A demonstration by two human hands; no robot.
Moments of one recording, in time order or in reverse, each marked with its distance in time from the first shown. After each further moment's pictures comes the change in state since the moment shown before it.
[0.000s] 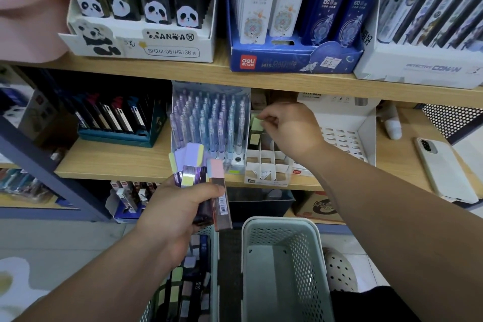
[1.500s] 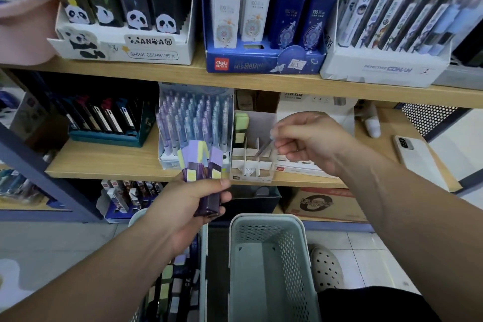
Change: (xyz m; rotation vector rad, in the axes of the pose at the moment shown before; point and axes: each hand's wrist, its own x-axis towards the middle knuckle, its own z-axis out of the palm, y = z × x) left_hand -0.011 -0.005 0.025 -0.143 -0.199 -0.038; right_hand -0.050 -0.001 -0.079 0.937 -0.277 0.605
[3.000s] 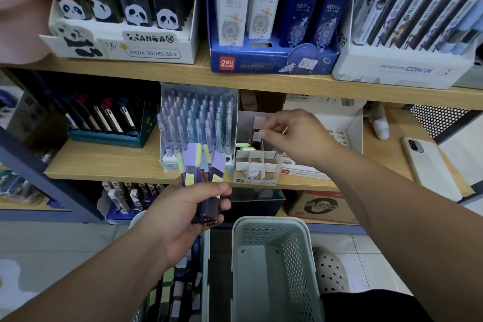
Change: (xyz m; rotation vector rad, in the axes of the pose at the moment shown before) left_hand 0.000 0.002 -0.007 0.049 0.004 -0.043; right_hand 0.037 0.016 0.018 -0.690 0.120 -0.385
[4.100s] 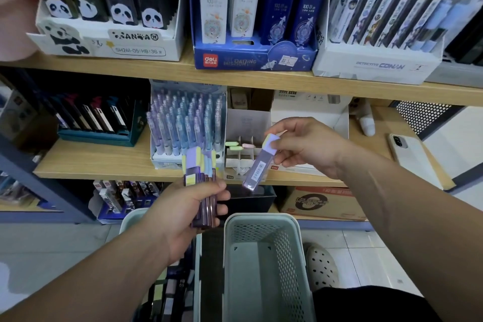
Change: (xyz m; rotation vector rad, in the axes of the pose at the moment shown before) left_hand -0.003 -0.007 0.016 0.096 0.064 -0.028; right_hand -0.033 0.003 -0.033 0.544 -0.242 0.348
